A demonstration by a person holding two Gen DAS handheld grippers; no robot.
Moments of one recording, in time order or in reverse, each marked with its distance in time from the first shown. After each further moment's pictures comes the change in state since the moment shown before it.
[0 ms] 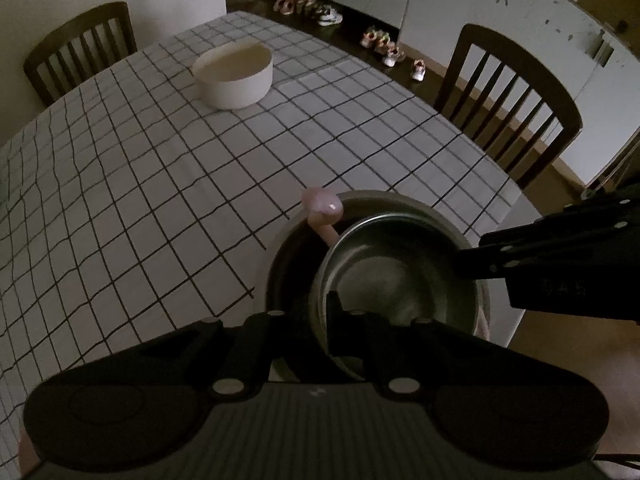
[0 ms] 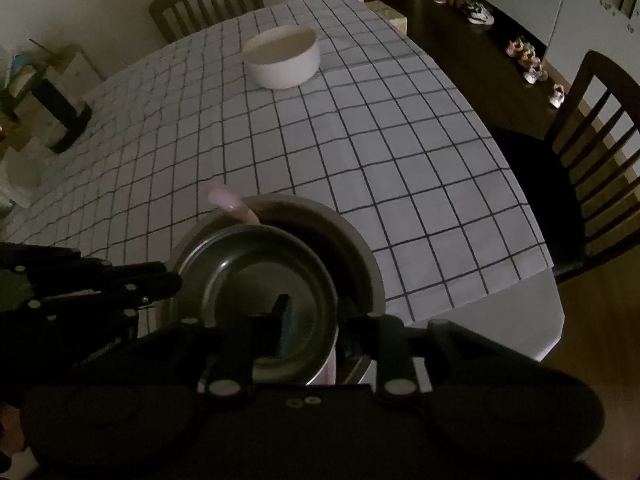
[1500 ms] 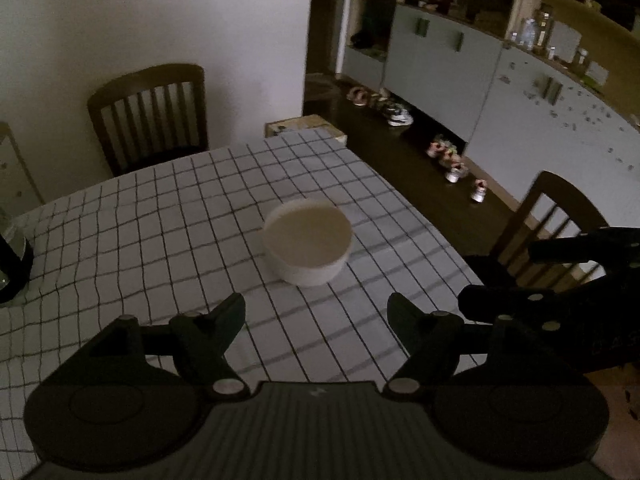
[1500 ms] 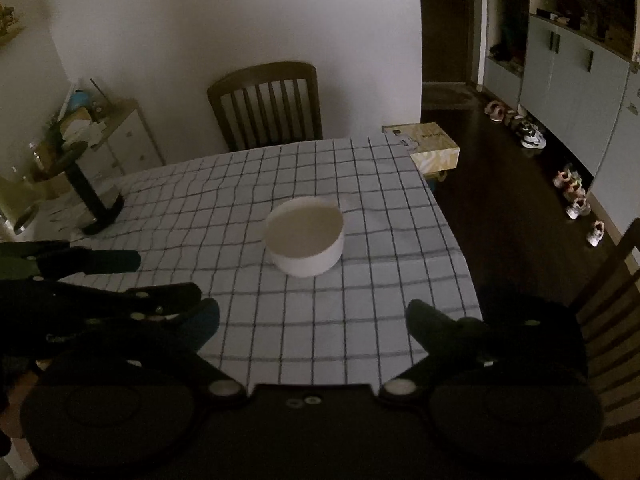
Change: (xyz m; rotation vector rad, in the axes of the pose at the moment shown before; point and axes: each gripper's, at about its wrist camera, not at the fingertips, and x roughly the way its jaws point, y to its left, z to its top) left arm 0.005 0.052 0.144 -0.216 -0.261 0.139; right arm -0.012 -0.027 0.151 -0.205 -0.279 0.106
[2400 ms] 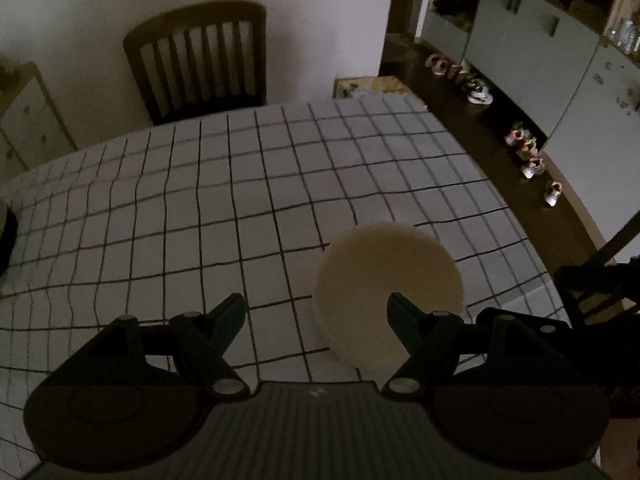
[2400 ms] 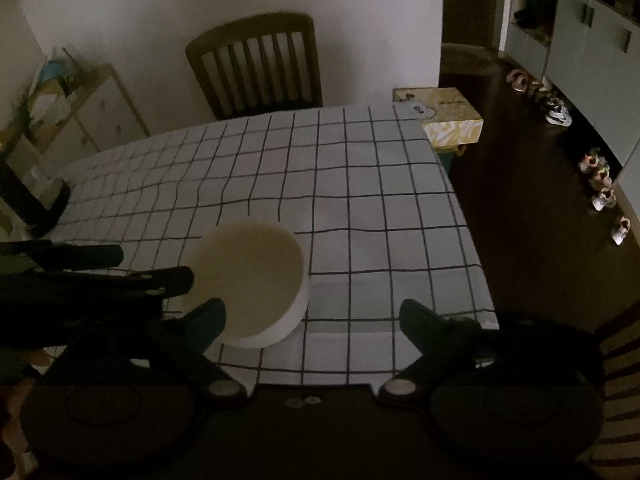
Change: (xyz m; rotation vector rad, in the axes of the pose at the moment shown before) left arm 0.162 0.039 0.057 -0.155 0.152 0.160; right arm 0.157 -0.046 0.067 -0.030 0.151 0.029
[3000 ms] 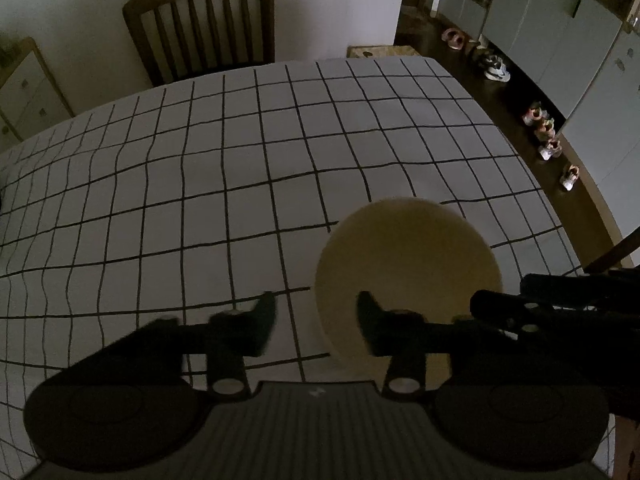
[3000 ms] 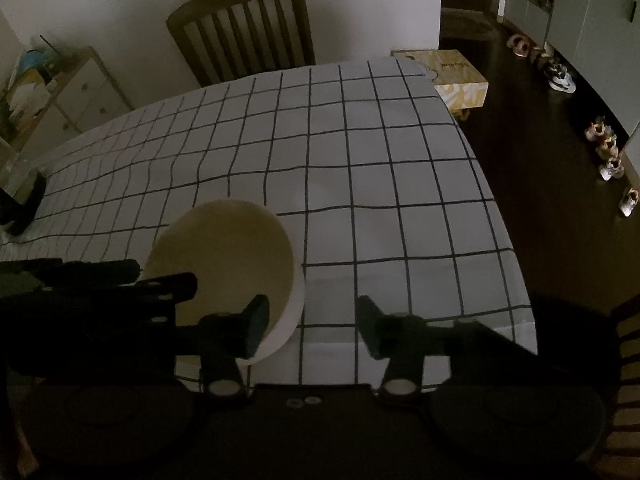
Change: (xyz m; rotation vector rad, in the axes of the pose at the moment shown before) left arm 0.048 -0.008 0.002 -0.015 0.092 0.031; right arm 0.054 -0.005 0.008 0.049 0.097 0.003
